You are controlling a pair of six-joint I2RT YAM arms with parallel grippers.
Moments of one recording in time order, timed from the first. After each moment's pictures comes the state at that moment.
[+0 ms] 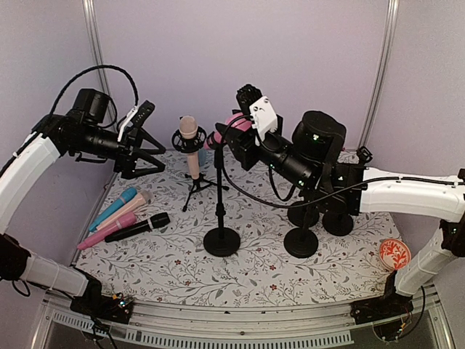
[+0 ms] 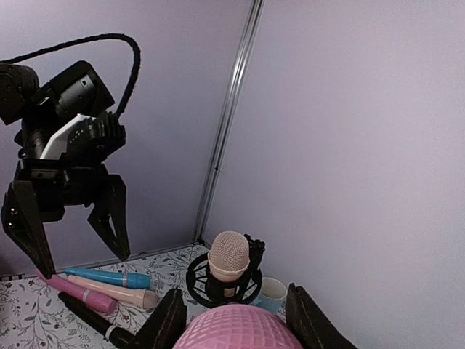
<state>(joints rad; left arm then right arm) -0.33 1.28 1.46 -0.96 0.89 0.49 1.13 1.52 1.30 0.43 0.31 -0.31</state>
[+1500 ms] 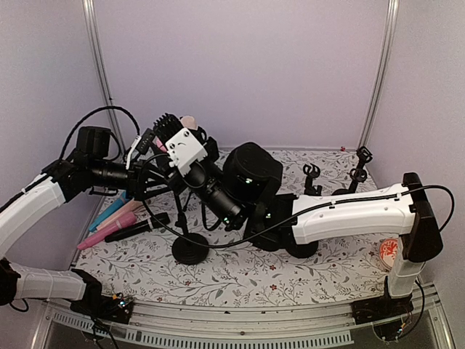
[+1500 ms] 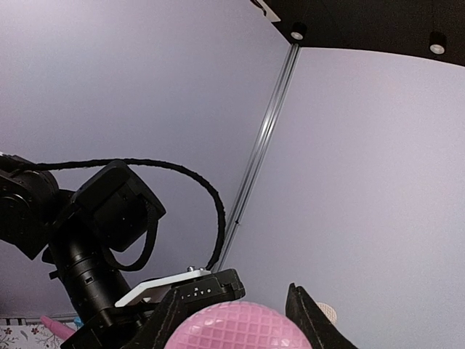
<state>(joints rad) -0.39 1.07 0.97 -0.45 0.88 0.02 1.38 1.91 1.60 0.72 0.49 -0.54</state>
